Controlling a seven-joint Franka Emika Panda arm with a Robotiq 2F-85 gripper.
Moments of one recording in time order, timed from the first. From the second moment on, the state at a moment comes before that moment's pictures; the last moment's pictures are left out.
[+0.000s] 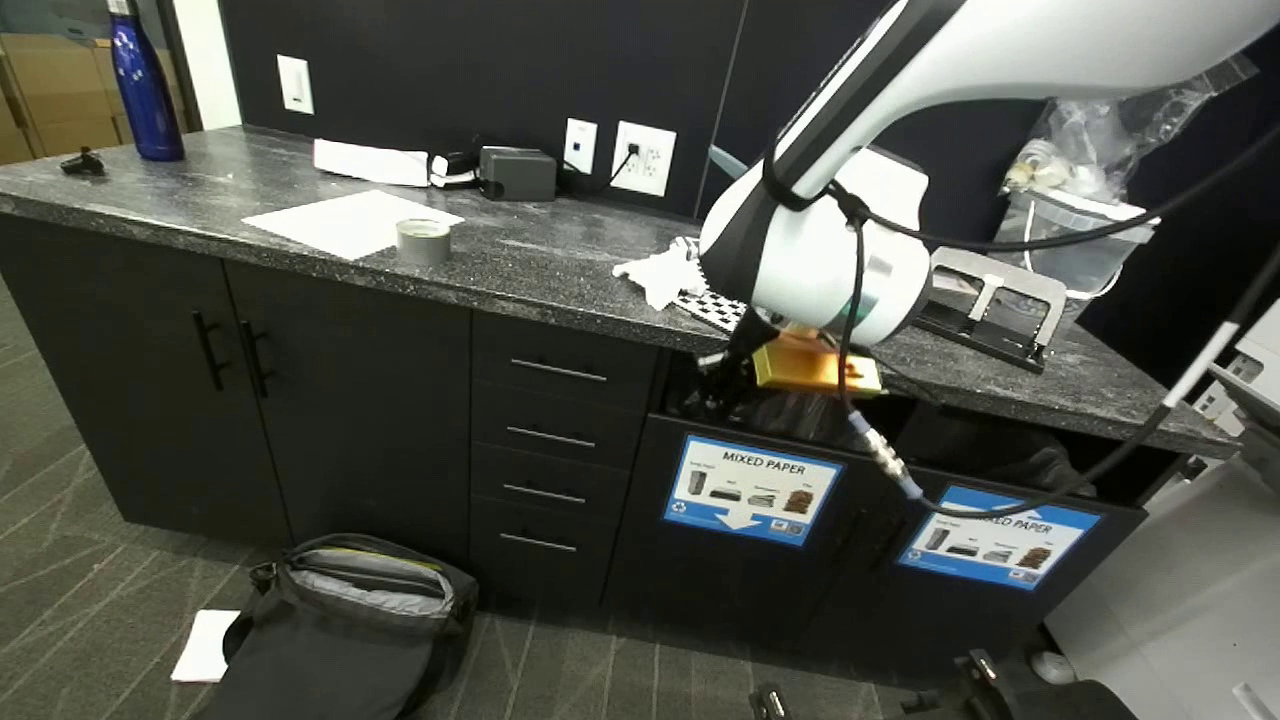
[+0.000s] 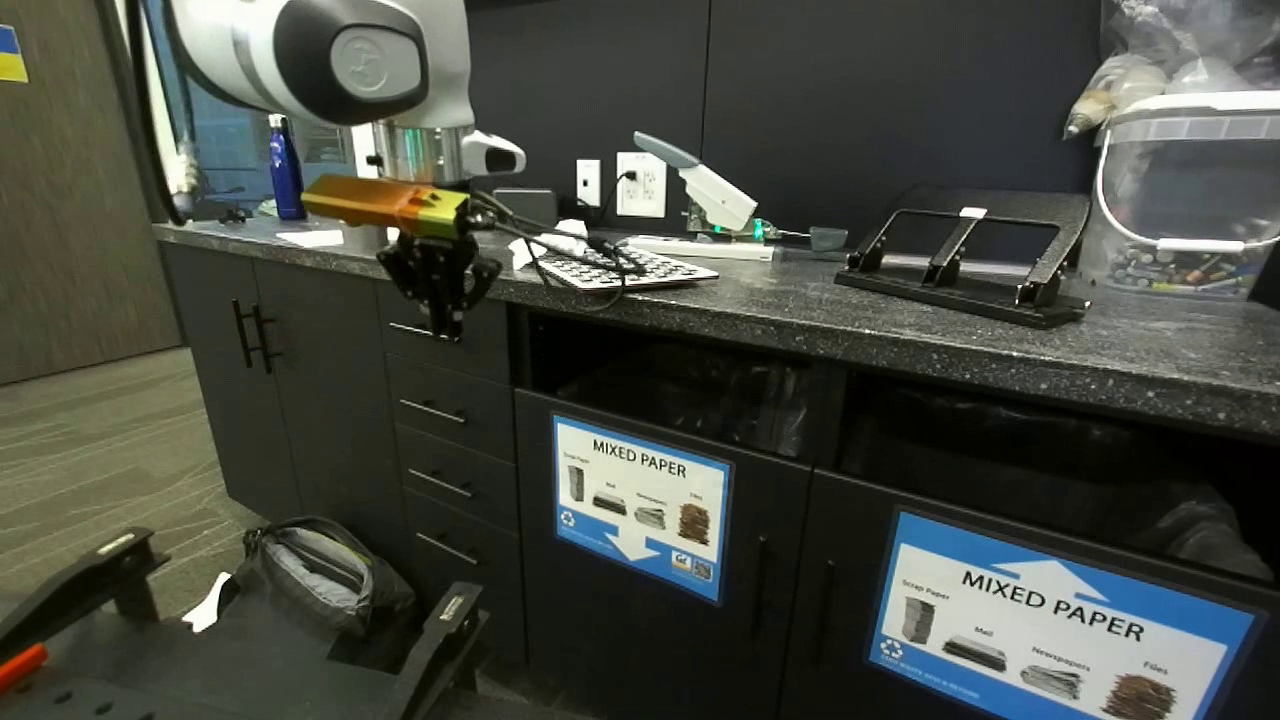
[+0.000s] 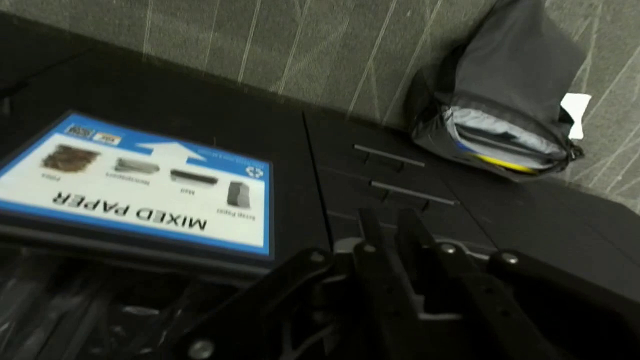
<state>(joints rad) 0.62 0.25 -0.38 -2.43 0.57 2.88 -0.34</state>
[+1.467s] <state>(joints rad) 0.14 0.68 -0.02 -1.48 0.12 2.58 0.14</state>
